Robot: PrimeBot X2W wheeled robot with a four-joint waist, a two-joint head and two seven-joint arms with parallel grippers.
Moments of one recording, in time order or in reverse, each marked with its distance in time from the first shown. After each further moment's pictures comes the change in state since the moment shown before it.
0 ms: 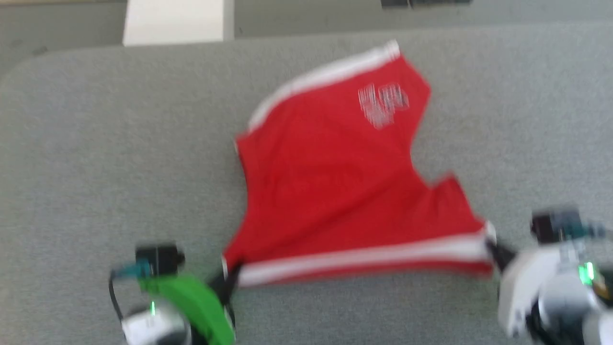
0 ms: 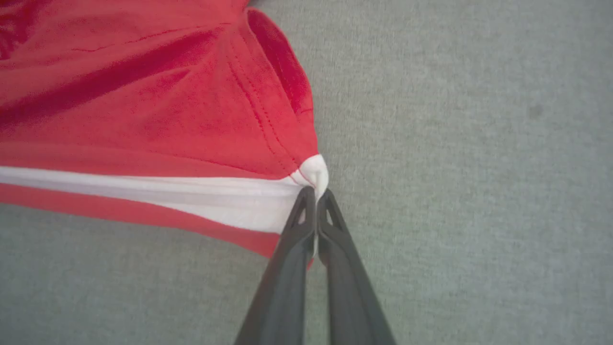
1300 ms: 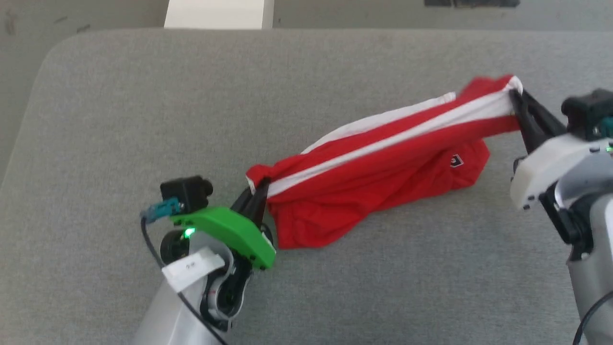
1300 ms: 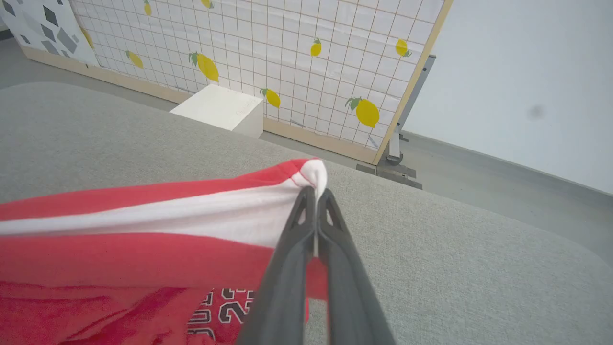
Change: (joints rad) left arm -0.260 -0.145 -0.050 0.155 0.081 0.037 -0.220; right arm -0.403 -0.104 0.075 0.175 -0.092 -0.001 -0.359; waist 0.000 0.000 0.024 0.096
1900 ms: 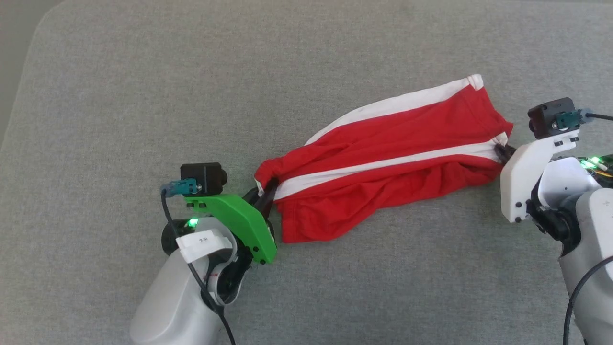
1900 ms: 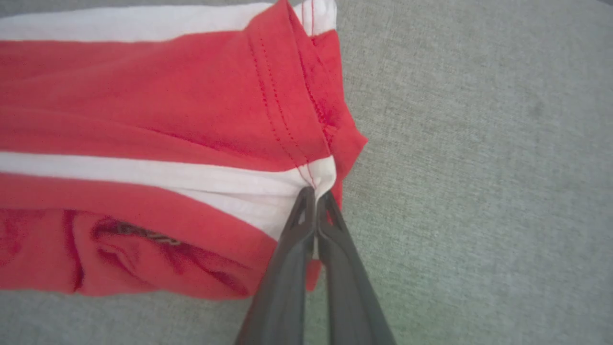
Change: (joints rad) left arm -0.098 0.036 -0.063 0.150 0.017 -0.016 0.120; right arm -0.072 -0.013 0.040 0.248 0.067 0.000 0.320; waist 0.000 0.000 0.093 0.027
